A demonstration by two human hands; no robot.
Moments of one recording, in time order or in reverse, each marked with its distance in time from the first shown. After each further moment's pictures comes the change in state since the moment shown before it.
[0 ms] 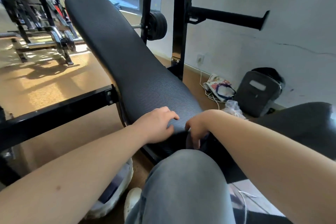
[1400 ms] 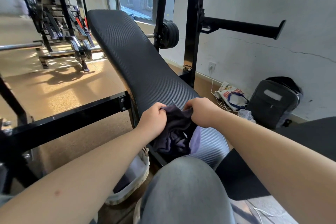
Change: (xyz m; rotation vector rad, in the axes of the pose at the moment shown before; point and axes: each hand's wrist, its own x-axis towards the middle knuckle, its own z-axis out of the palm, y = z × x) left_hand 0.002 -0.032 -0.013 -0.526 0.377 -0.498; right_hand -0.001 -0.006 -0.032 0.537 0.657 -0.122
